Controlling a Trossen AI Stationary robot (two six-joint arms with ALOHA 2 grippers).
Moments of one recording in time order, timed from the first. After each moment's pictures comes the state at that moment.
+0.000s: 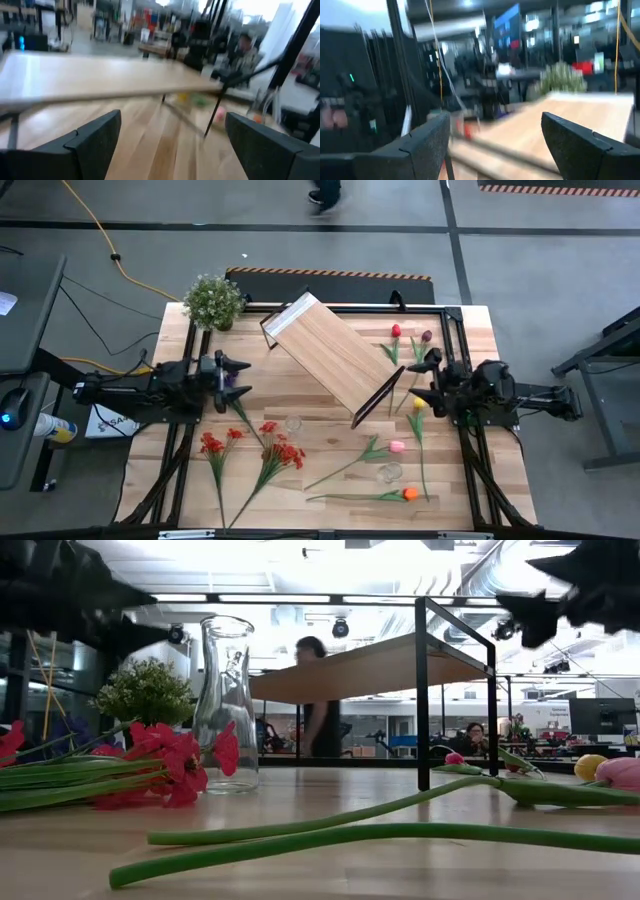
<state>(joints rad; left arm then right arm) -0.03 0.01 0.07 -0.01 -0.22 -0.20 -0.11 0.02 0.01 0.28 -0.12 0.18</state>
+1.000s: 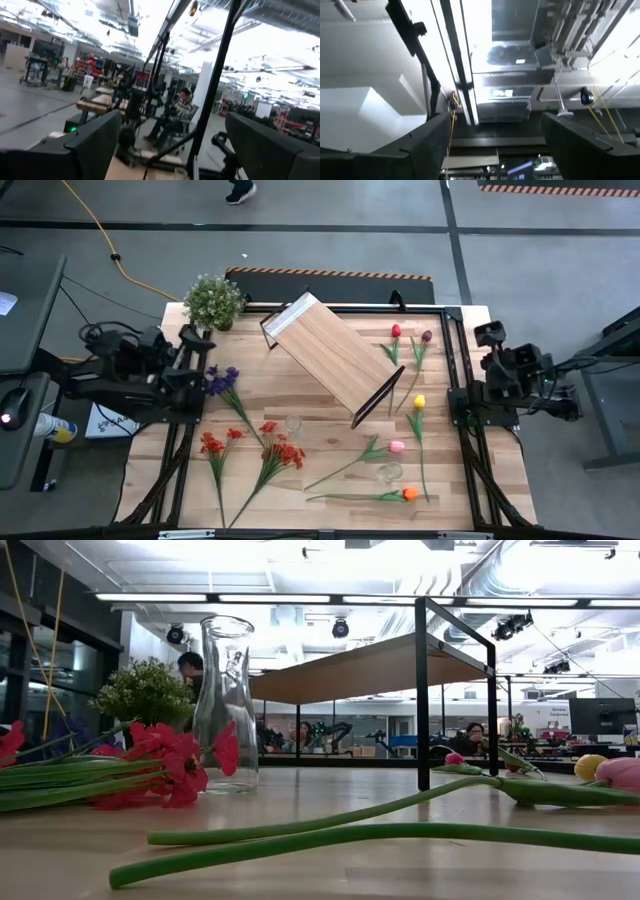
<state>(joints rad) -0.03 0.21 0.64 -0.09 0.02 -0.27 -0.11 0.02 0.22 0.79 -0.11 0.13</state>
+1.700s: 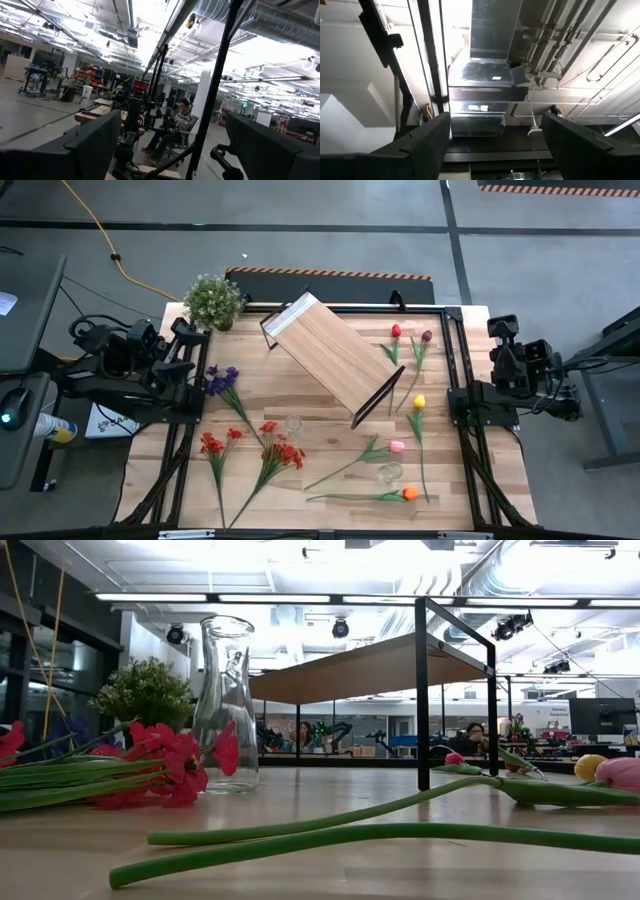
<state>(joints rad) -0.03 0.24 0.70 -0.07 0.01 -0.27 -0.11 0.02 0.26 0.80 0.01 0.04</state>
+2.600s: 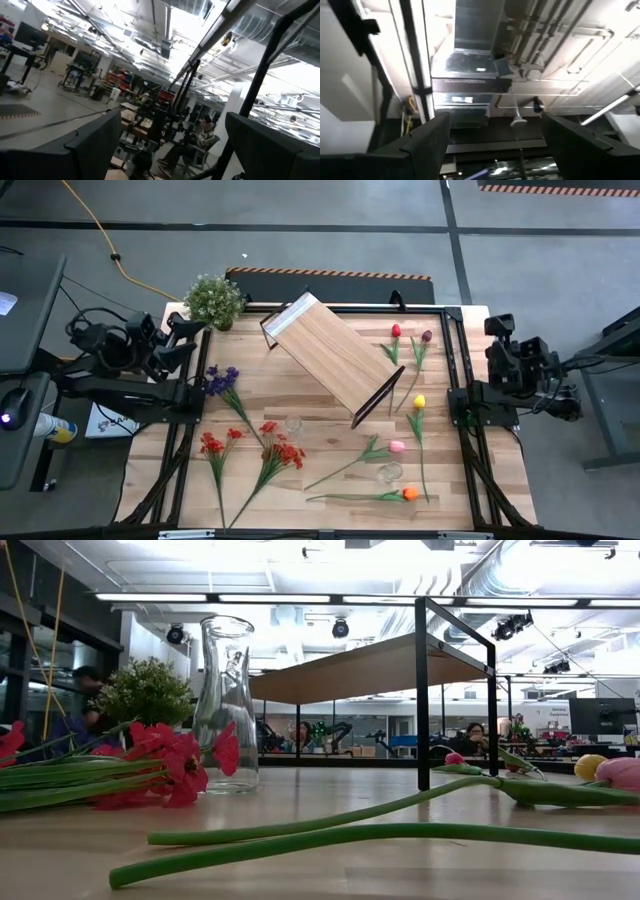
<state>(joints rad) -0.03 0.25 0.74 -0.11 -0.20 -0.37 -0.11 0.02 0.27 0.73 0.11 0.02</state>
